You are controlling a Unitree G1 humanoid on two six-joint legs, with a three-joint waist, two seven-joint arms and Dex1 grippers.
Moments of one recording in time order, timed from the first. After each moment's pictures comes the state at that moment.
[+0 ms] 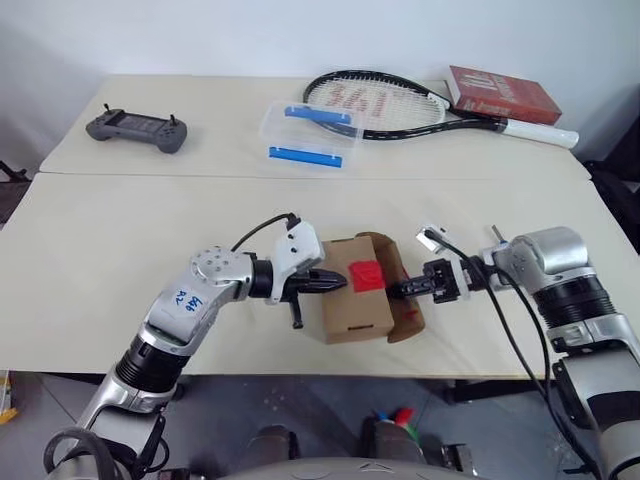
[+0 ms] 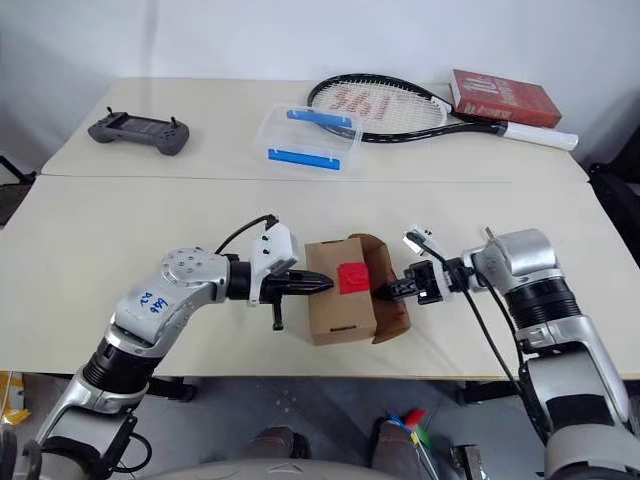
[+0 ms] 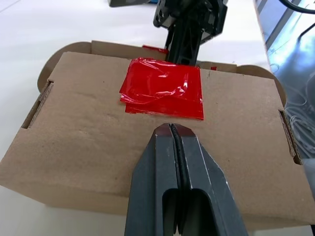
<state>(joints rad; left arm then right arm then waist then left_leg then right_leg) -0.57 0.49 -0.29 -0.22 -0.31 0.66 -0.85 -0.86 -0.72 0.27 0.37 0.57 1.36 1.16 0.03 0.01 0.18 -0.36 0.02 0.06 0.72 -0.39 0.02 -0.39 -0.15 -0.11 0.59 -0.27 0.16</state>
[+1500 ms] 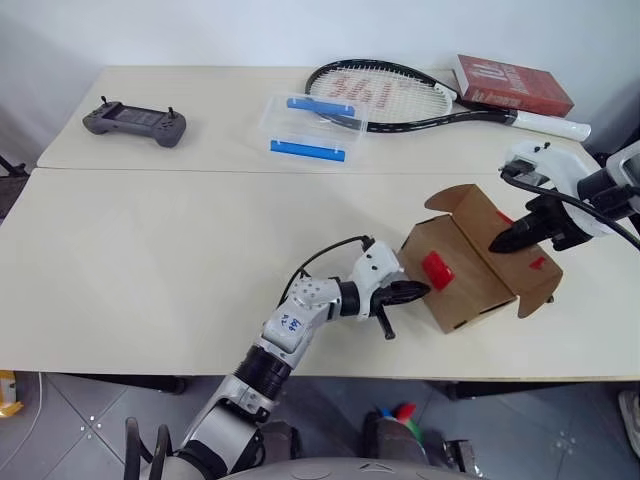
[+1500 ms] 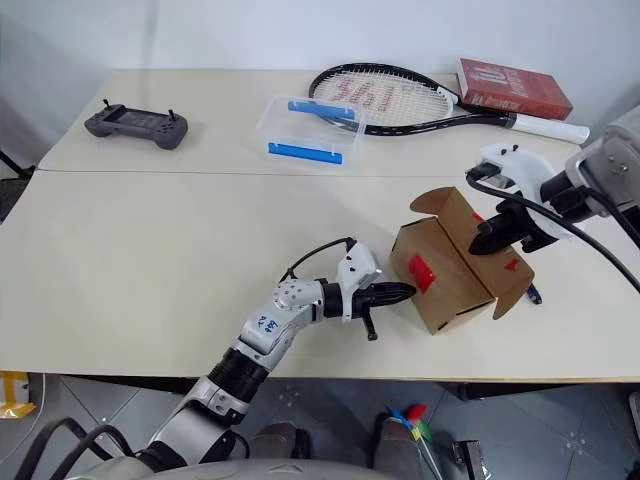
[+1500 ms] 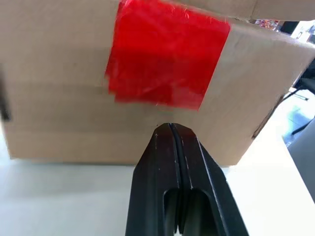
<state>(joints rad) -0.59 -0.03 -0.36 0.26 -0.16 0.28 -0.71 -1.41 -1.28 0.75 0.05 0.81 1.60 0.88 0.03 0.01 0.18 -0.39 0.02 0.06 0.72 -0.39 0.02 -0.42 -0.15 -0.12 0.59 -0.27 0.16</state>
